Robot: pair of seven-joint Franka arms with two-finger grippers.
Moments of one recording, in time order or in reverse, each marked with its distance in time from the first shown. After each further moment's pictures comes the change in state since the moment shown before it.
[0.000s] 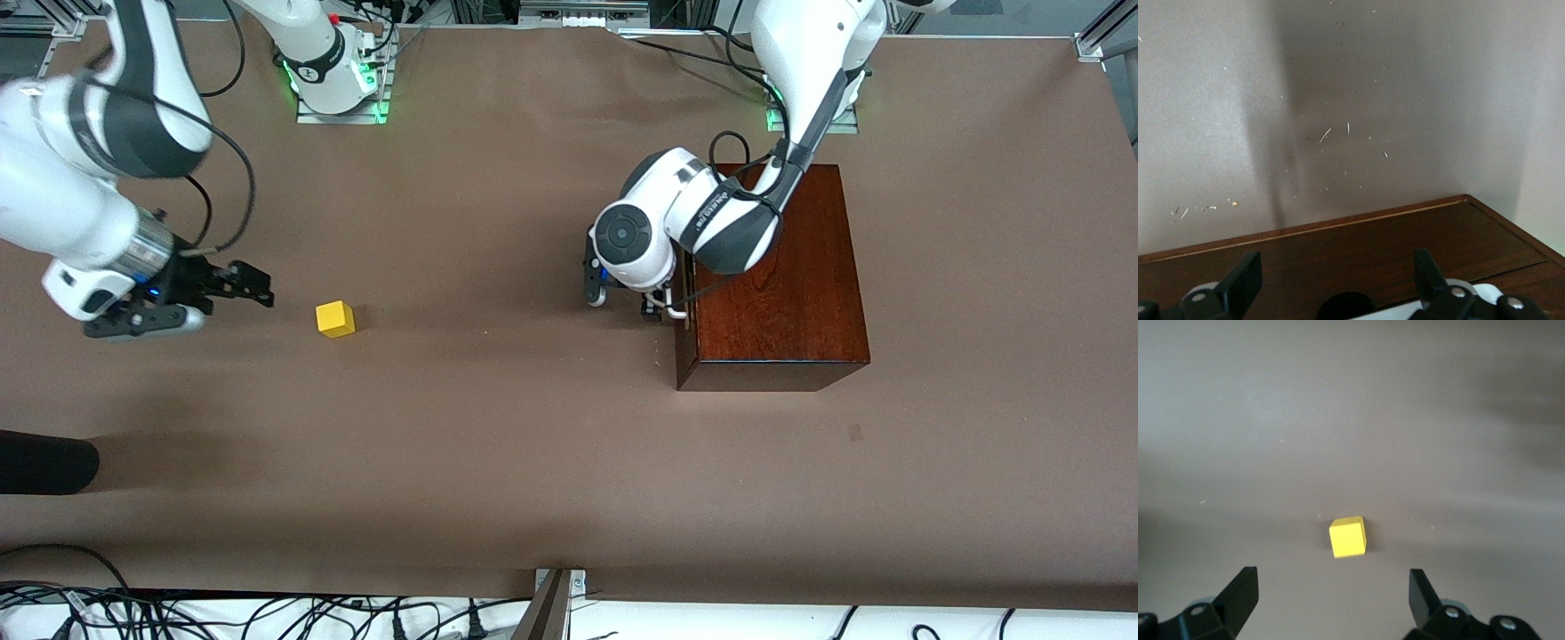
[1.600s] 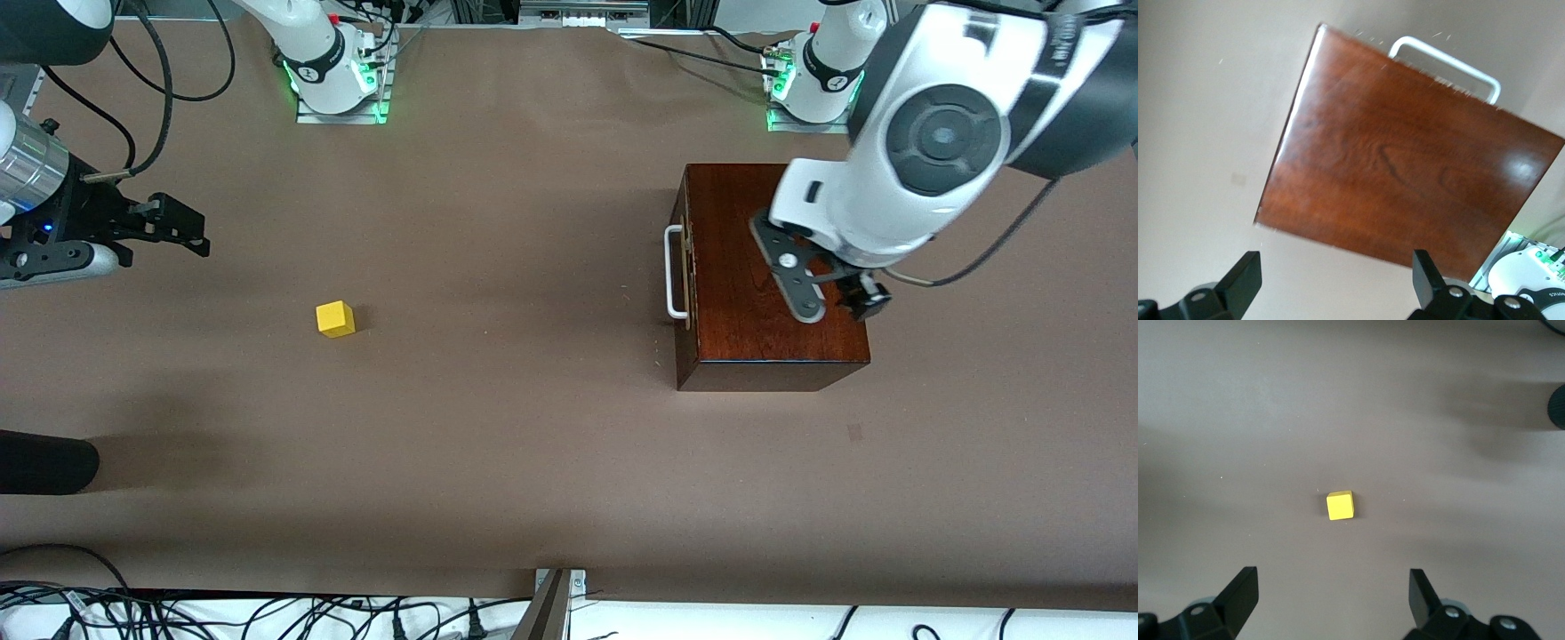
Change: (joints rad) left arm 0.268 -0.200 0.035 0.405 0.057 -0.492 -0.130; right arm 0.016 -0.003 0.003 0.274 -0.084 -0.299 0.030
